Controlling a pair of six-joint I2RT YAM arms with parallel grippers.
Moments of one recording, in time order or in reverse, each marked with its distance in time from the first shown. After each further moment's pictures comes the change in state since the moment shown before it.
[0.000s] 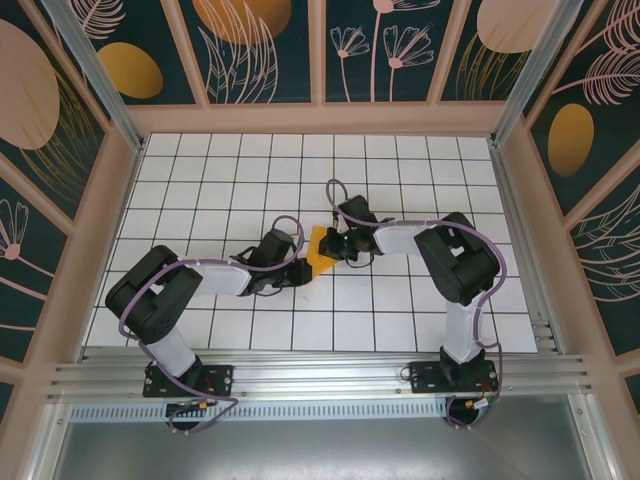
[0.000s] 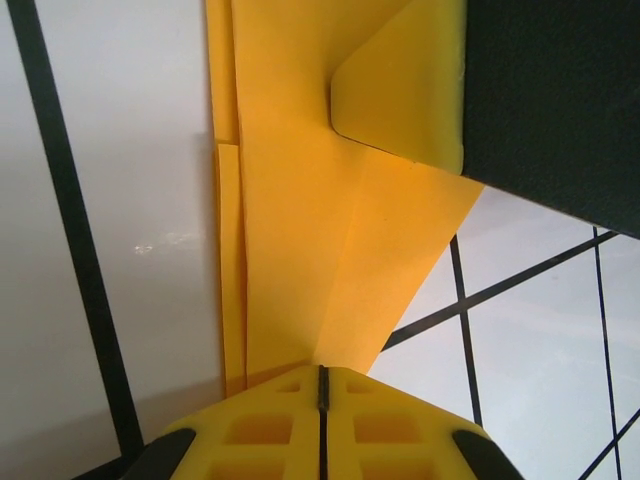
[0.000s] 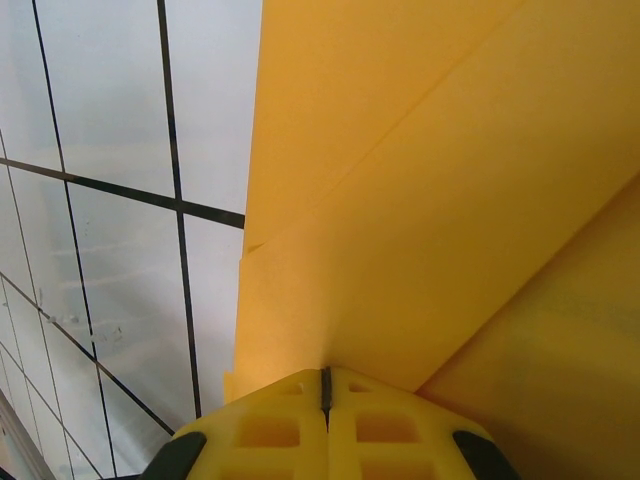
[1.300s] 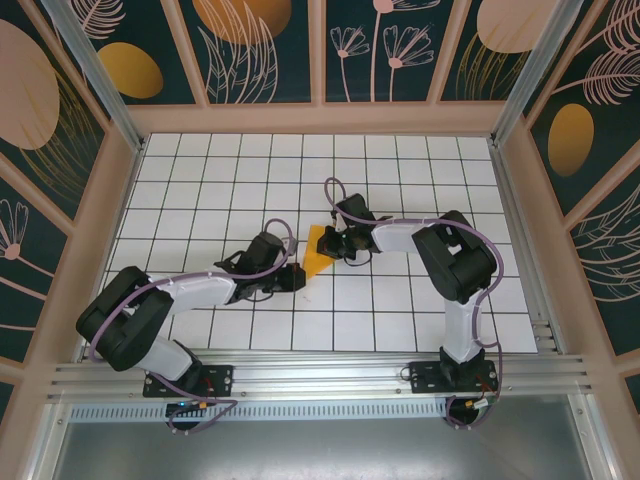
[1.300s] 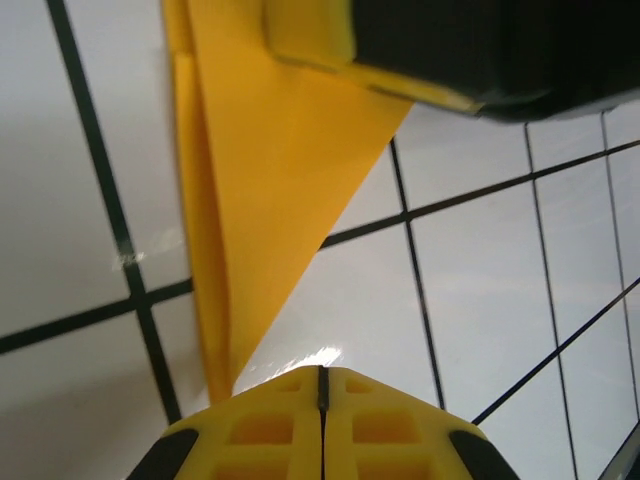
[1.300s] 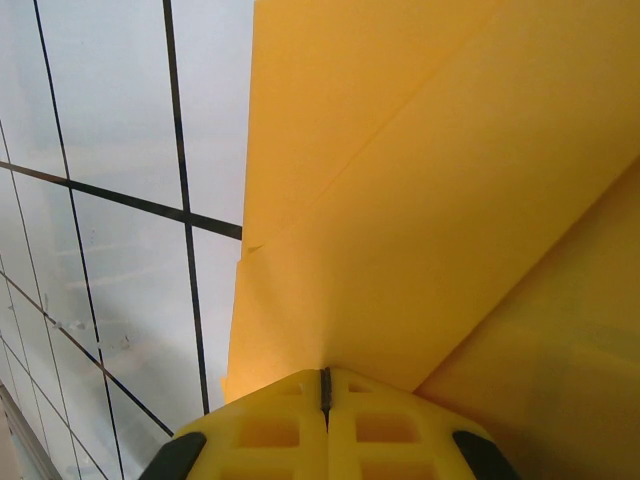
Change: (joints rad) left arm -0.001 -0.187 -0.050 -0.113 0.033 0.023; right arm 0.001 0.024 0.032 -0.018 -0.008 0.005
